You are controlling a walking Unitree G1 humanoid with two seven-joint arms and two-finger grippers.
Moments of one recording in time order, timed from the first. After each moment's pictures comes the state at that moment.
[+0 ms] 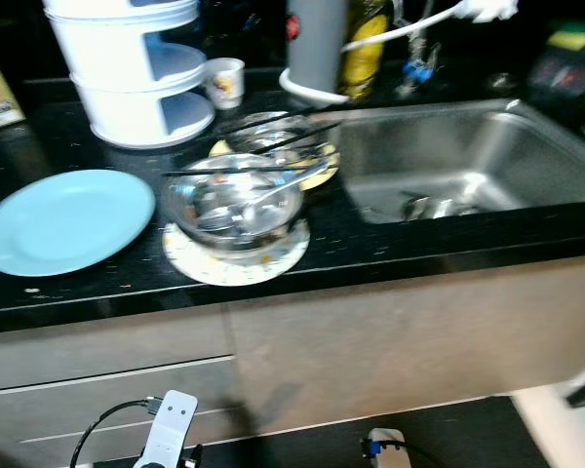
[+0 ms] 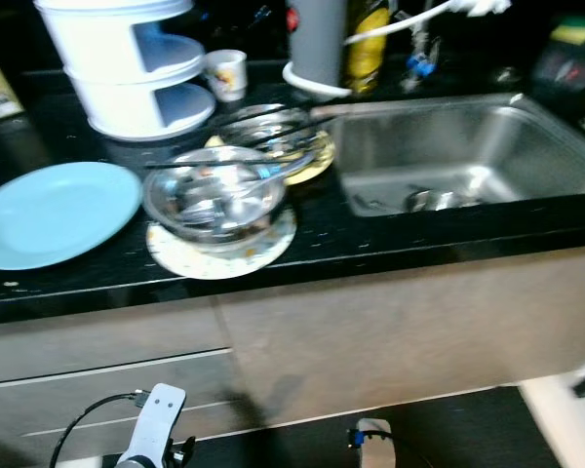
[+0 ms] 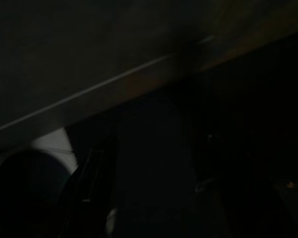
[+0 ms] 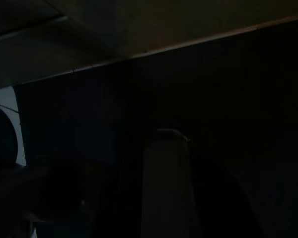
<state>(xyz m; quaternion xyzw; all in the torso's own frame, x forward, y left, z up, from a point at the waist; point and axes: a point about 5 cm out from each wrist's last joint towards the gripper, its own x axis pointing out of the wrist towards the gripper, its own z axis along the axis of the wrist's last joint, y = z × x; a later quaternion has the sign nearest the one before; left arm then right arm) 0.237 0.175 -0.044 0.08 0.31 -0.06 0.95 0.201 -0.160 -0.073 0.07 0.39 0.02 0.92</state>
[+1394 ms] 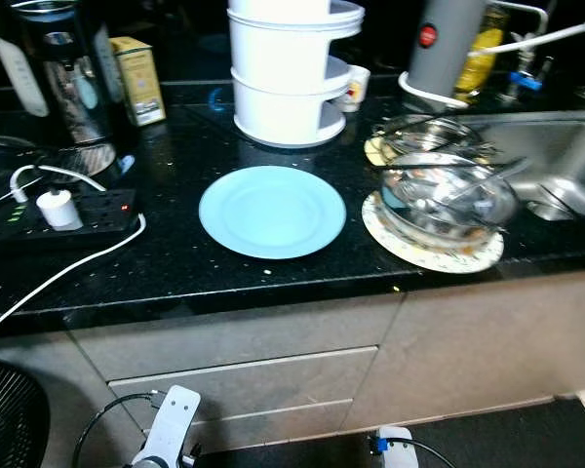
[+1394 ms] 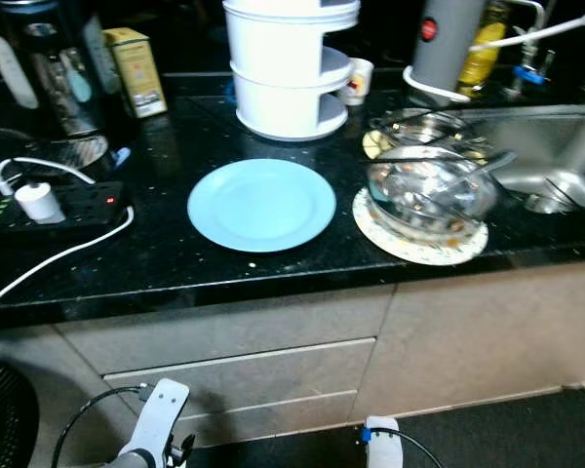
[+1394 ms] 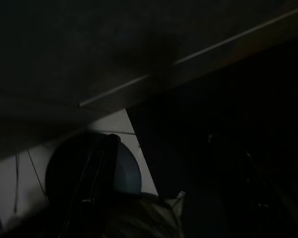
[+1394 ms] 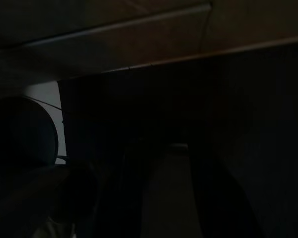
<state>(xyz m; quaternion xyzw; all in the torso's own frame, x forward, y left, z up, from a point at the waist) 0.244 0.185 -0.041 0.12 0.32 -0.07 0.94 0.203 -0.160 -0.072 0.07 0.39 0.02 0.92</state>
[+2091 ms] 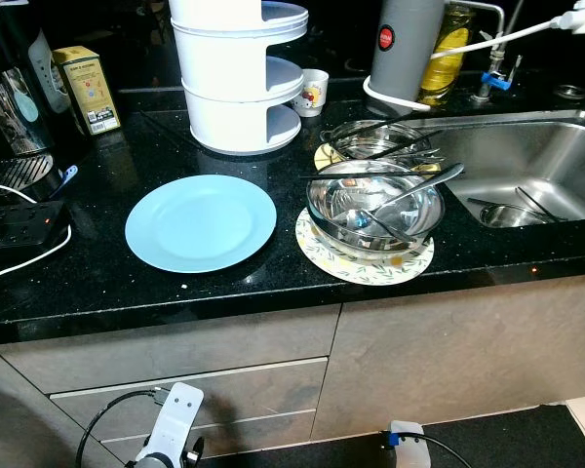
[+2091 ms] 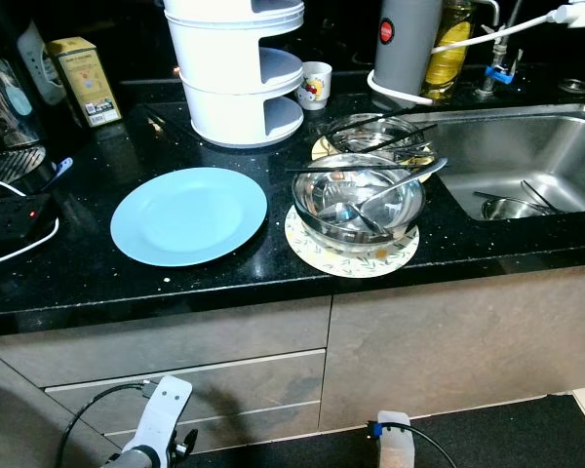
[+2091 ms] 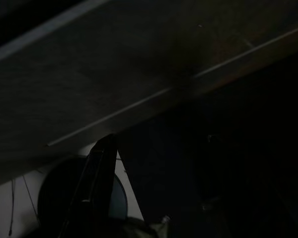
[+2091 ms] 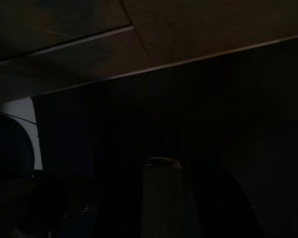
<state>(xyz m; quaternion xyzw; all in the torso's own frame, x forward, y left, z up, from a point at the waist) 0.250 0.185 -0.034 0.13 0.29 -0.06 0.95 0.206 -0.166 -0.070 0.07 0.38 0.01 0.92</state>
